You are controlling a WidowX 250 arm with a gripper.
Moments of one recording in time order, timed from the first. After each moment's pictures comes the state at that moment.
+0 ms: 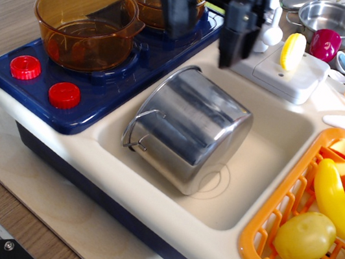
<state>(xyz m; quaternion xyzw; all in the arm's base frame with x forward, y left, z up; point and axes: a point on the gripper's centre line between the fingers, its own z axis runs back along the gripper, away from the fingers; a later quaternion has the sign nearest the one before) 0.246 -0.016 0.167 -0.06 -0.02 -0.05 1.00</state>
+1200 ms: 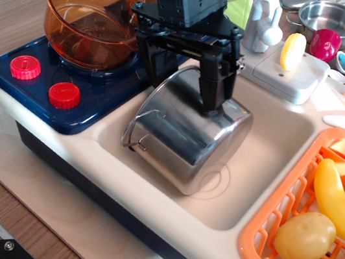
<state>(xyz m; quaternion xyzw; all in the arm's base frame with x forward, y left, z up) 0.234 -0.021 0.129 -0.11 -0.04 0.00 0.99</state>
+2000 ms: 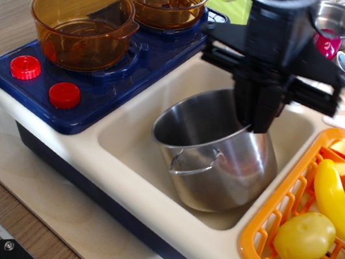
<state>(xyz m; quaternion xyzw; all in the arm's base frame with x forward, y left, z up) 0.239 -0.090 0.136 0.00 -0.09 0.02 1.00</state>
